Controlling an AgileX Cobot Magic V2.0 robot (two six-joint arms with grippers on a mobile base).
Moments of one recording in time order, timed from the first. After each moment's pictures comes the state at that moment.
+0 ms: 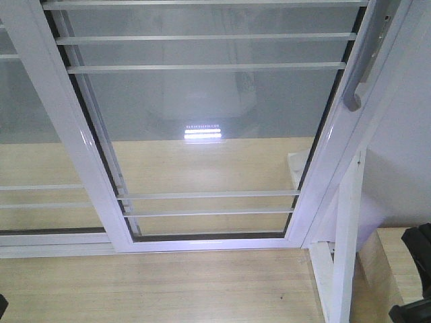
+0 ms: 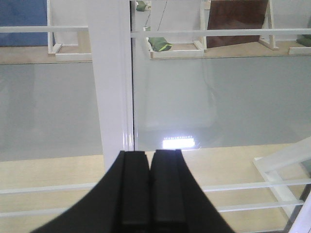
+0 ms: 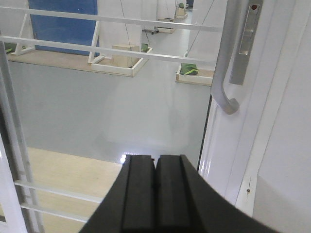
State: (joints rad) left arm -0.11 -0.01 0.03 0.13 0.27 -0.16; right arm 0.24 0.00 0.03 -0.03 0.21 -0.02
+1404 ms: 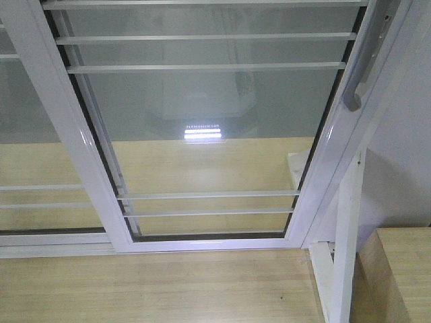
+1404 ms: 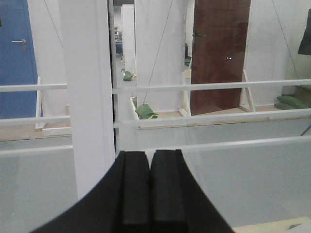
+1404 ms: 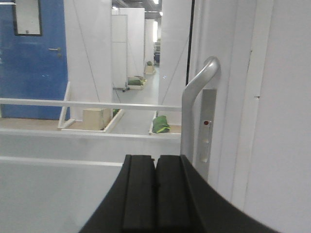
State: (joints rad) left arm -0.11 0.49 -0.32 0.16 -0.14 -0.16; right arm 0.15 0.56 -0.40 0.36 -0.12 -0.38
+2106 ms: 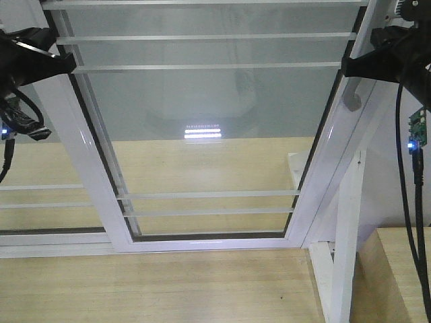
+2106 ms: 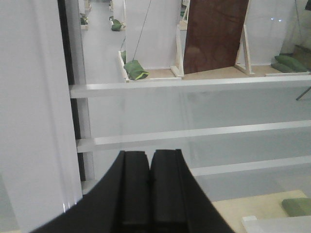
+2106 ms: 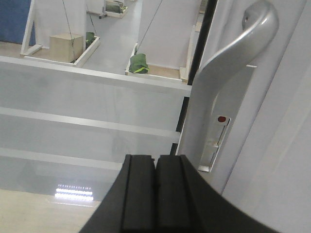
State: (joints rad) left arm -0.11 1.43 -0.84 0.16 -0.37 -0.19; right arm 0.14 1.42 -0.85 0.38 -0.30 -0.48
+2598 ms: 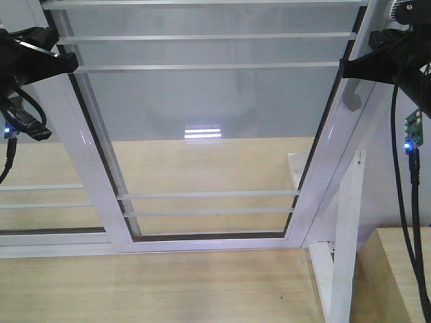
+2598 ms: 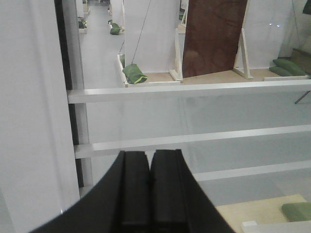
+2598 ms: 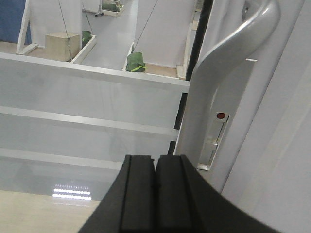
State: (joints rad) left arm -0.11 1.44 -0.85 0.16 -0.39 -0.19; right arm 0.14 1.43 -0.86 0.38 -0.31 -0.48
